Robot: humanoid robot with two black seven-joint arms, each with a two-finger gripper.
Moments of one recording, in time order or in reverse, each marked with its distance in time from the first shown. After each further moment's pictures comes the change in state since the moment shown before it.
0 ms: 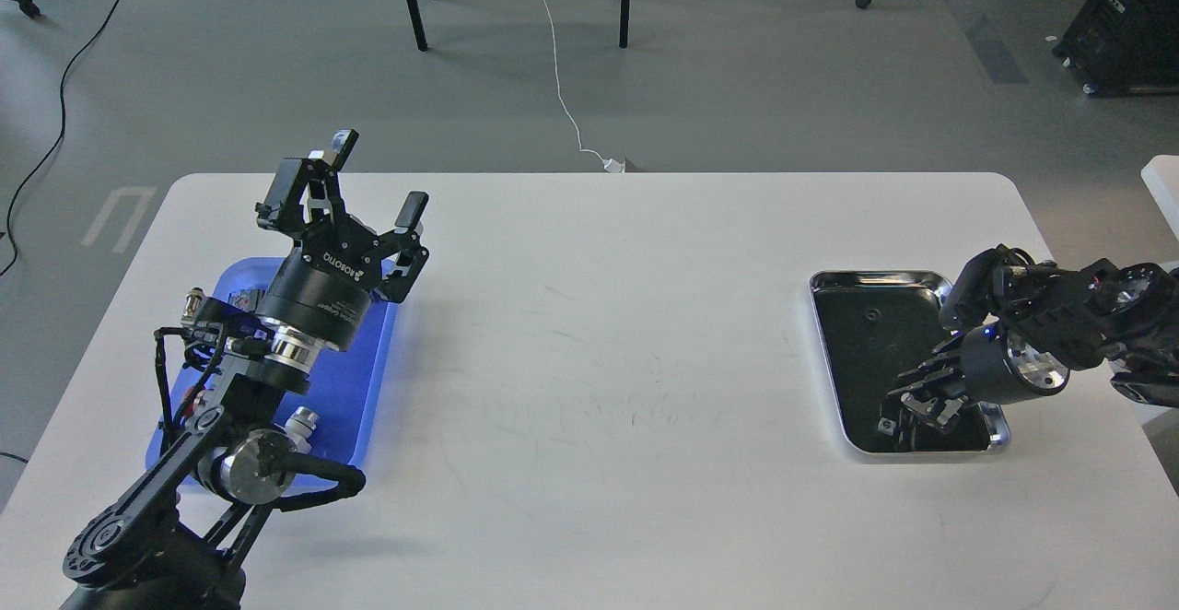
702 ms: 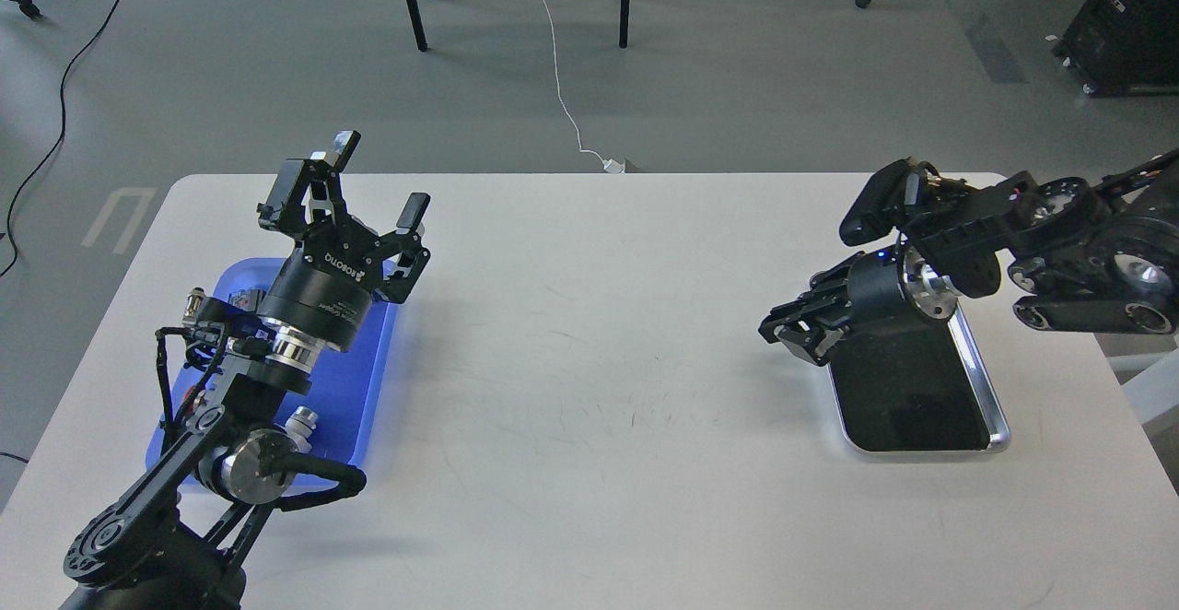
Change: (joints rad) left arm -0.001 0.001 0.004 0.000 -0.002 0.000 0.000; right arm 0.330 0.259 0.026 0.271 0.350 -0.048 0.001
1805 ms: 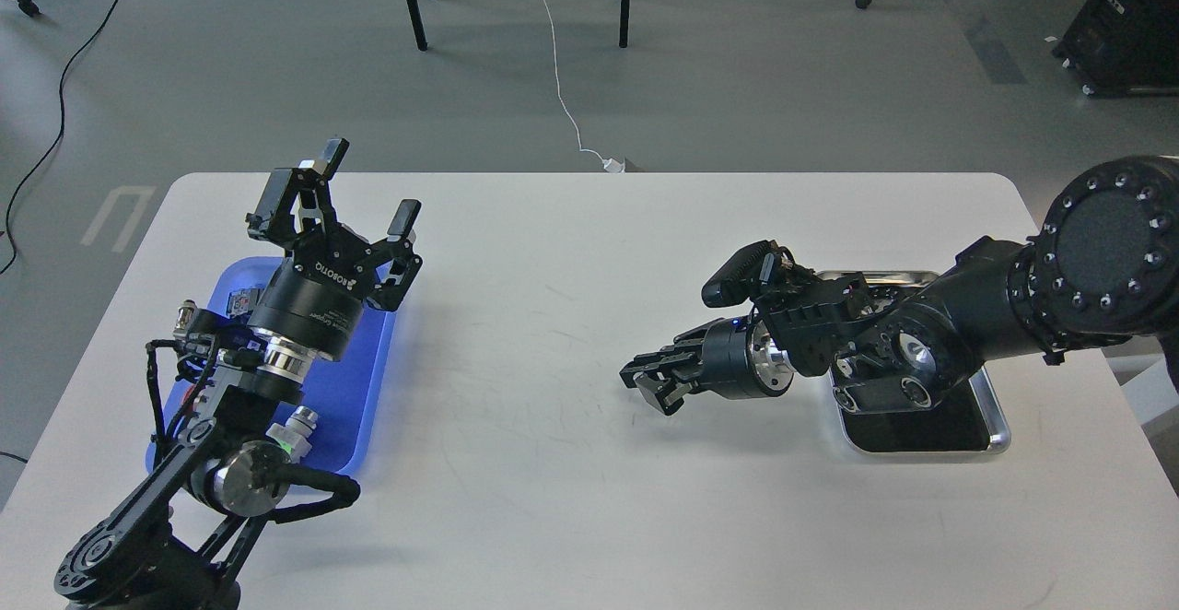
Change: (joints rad) left arm 0.038 0.000 -0.022 -0.025 0.003 0.003 0.000; right arm -0.268 0.221 0.001 -0.164 0.296 -0.149 0.000
